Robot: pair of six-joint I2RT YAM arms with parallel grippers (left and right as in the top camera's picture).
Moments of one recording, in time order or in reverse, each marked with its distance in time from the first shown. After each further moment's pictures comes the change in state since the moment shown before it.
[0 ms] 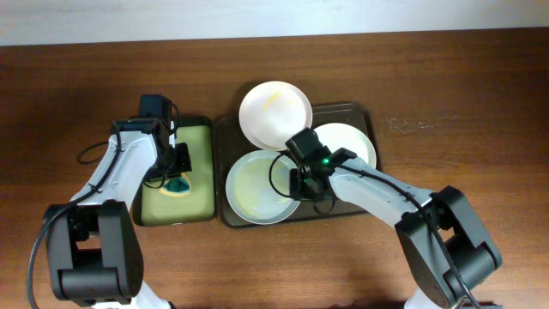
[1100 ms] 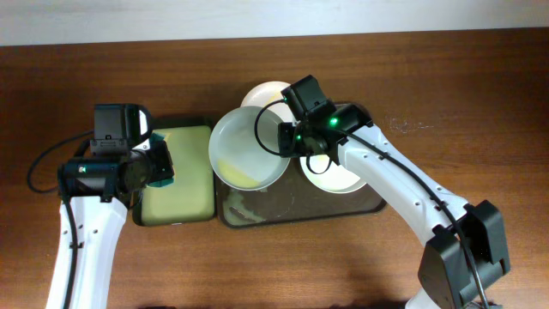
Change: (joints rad) left arm 0.000 -0.513 -0.005 -0.134 -0.004 -0.004; right arm -0.030 -0.036 0.415 -0.234 -0.012 -0.116
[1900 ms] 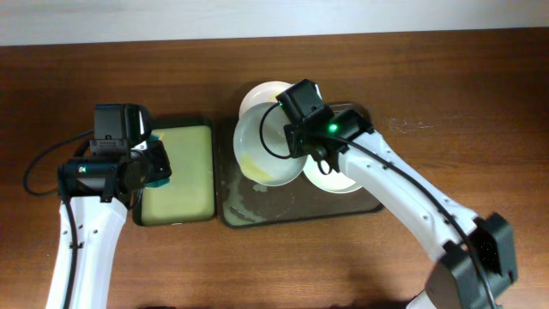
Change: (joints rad) left arm 0.000 0.000 0.000 -0.003 -0.052 -0.030; right arm 0.048 -0.058 0.004 -0.042 0.342 -0.194
